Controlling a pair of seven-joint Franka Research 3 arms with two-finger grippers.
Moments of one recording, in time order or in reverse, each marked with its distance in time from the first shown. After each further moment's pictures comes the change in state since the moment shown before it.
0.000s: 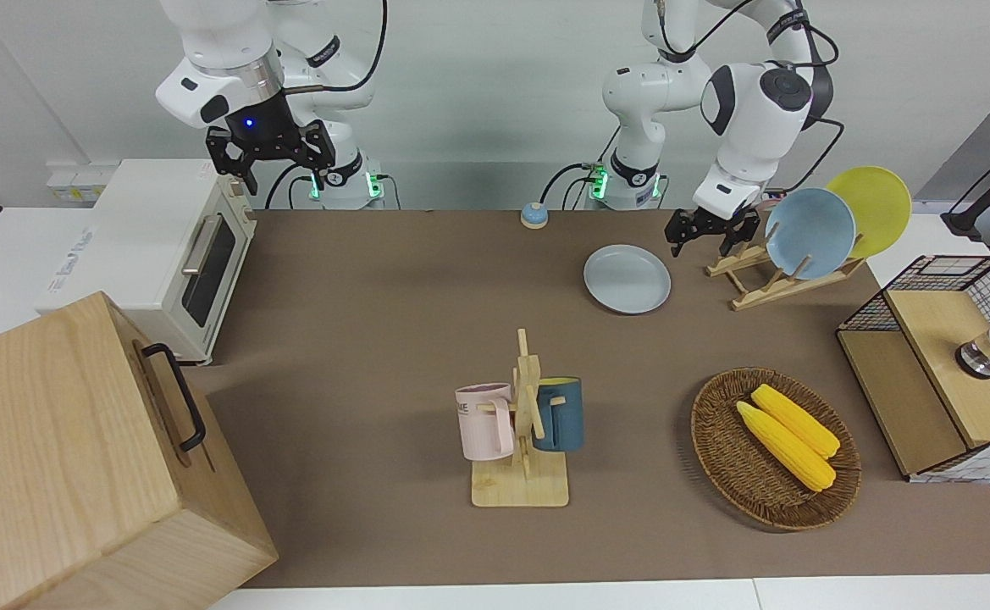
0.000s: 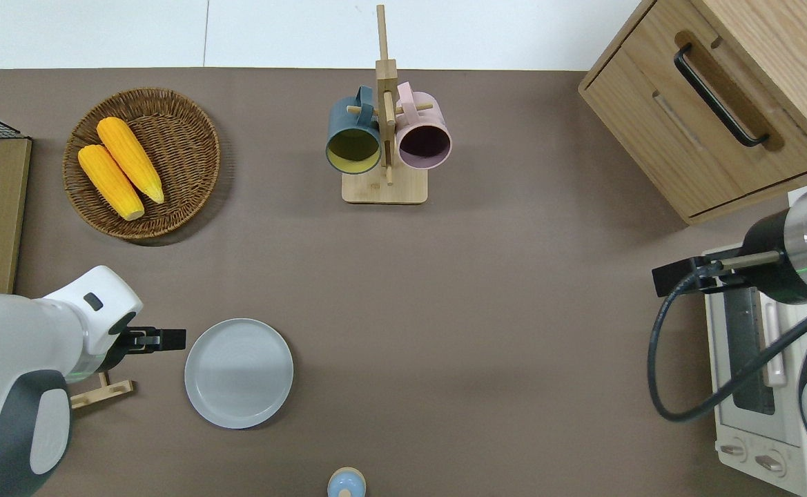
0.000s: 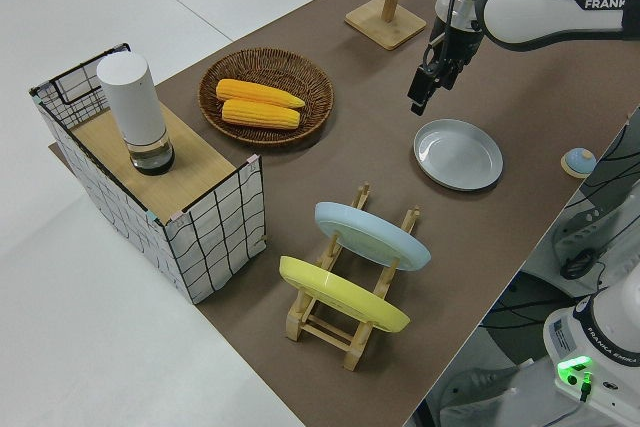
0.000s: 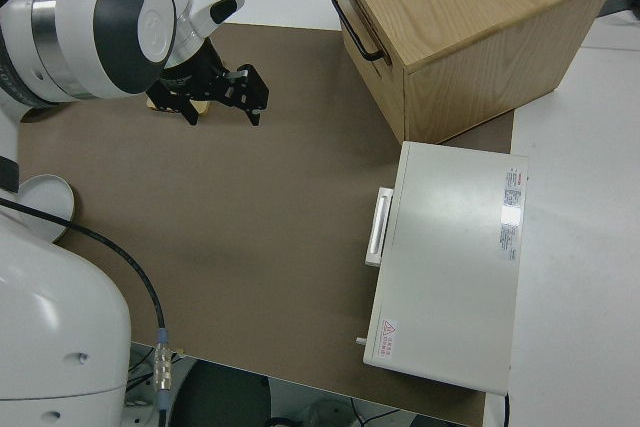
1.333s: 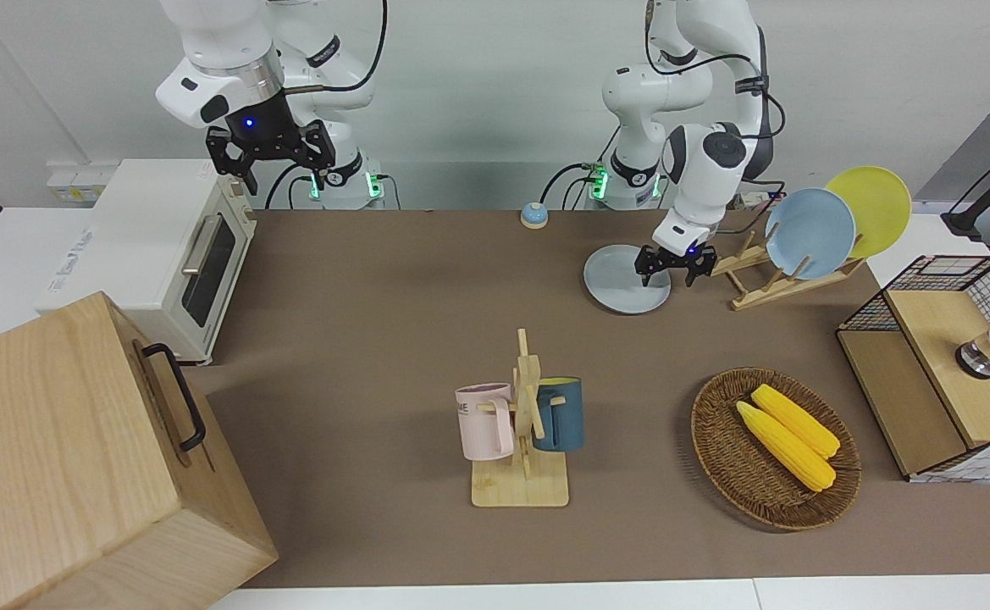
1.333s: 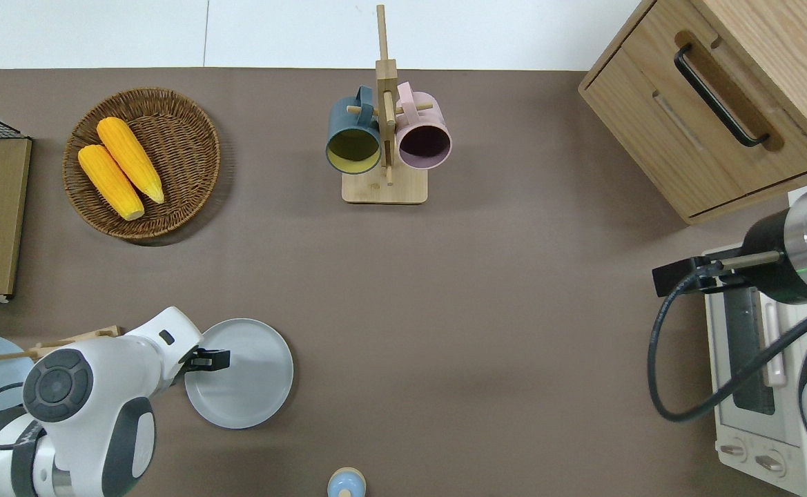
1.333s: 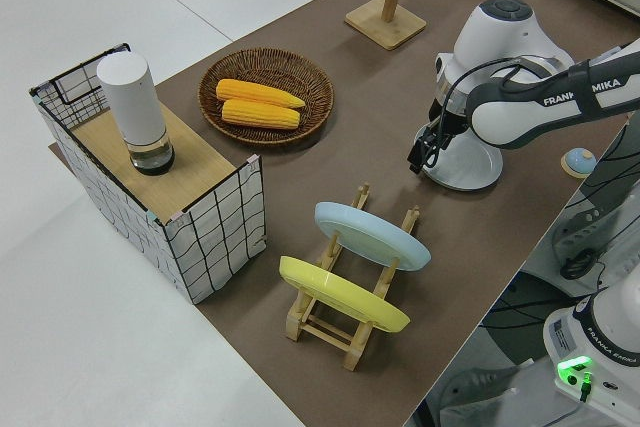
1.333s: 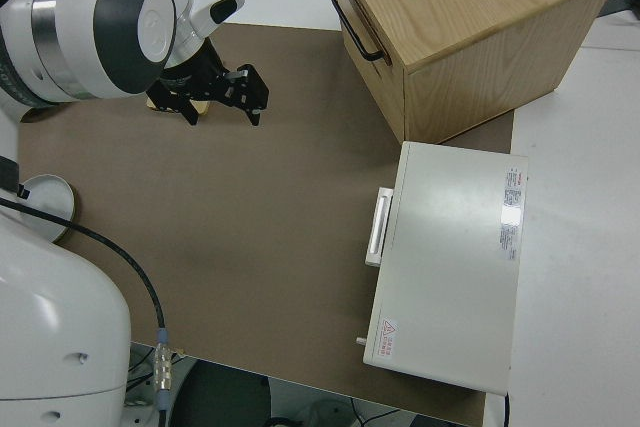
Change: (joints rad) left arm -0.012 0.092 -0.044 -0.295 0.000 0.431 -0.009; right arm 0.000 0.000 0.000 0.000 0.000 0.000 0.000
